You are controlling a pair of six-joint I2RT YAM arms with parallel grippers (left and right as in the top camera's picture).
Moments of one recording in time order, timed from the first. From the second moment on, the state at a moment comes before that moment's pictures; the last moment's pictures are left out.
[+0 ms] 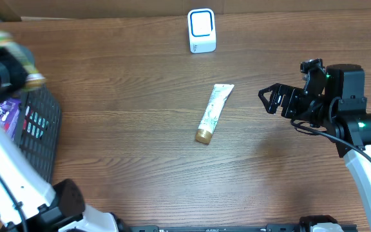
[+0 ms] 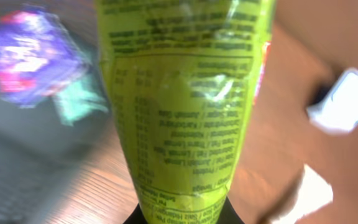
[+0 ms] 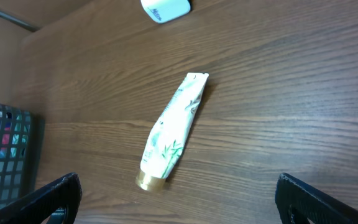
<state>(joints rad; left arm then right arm) 0.48 1.75 2.39 -1.67 0.17 -0.21 0.07 1.21 1.12 -0.76 -0.43 0.33</state>
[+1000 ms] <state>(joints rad) -0.40 1.76 1.25 -0.82 0.17 -0.24 0.07 1.21 1.12 -0.75 -0.43 0.33</state>
